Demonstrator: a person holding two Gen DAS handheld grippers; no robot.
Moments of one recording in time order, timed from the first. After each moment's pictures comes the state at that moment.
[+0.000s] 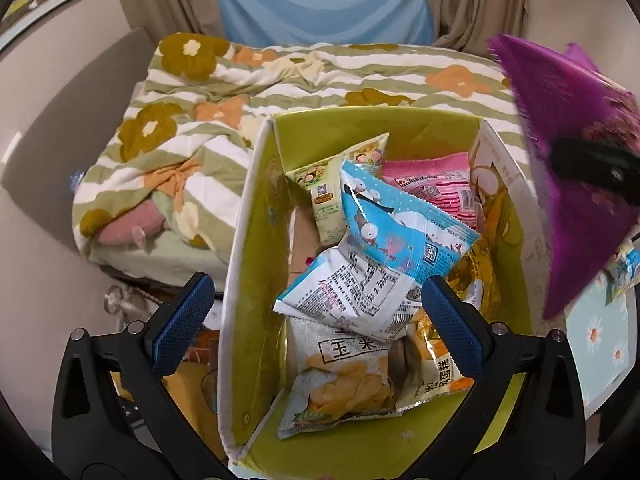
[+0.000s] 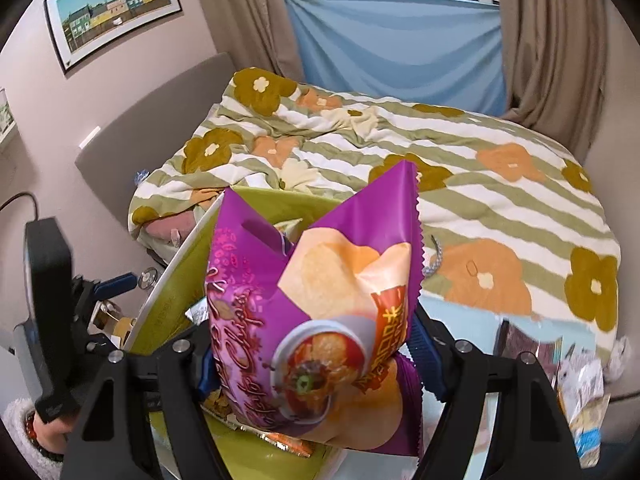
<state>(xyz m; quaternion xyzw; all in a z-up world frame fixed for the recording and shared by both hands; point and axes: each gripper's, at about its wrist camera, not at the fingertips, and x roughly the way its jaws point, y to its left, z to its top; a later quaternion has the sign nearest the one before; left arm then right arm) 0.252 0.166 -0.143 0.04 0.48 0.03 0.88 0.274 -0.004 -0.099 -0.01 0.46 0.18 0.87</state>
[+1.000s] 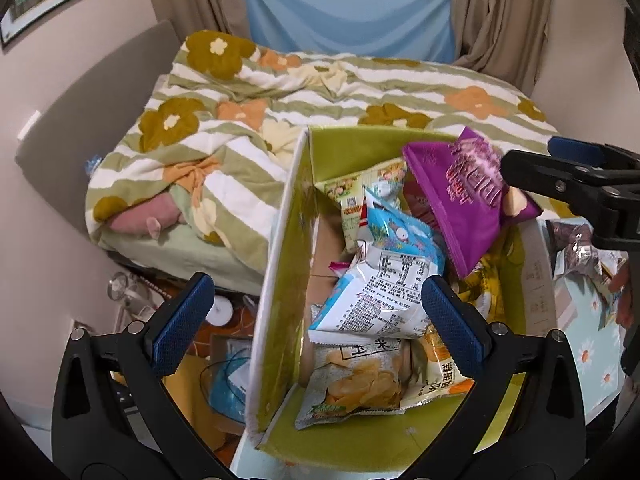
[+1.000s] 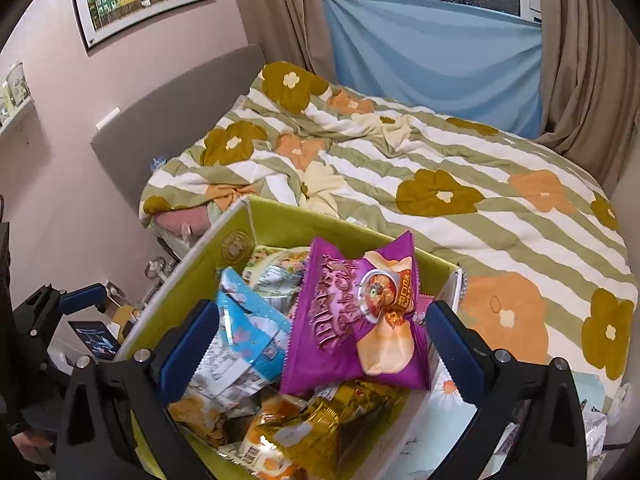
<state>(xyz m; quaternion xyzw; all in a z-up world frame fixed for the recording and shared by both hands) 0.241 0.185 -0.119 0.01 0.46 0.06 0.88 0.297 0.020 -0.105 -0.03 0.44 0.22 0.87</state>
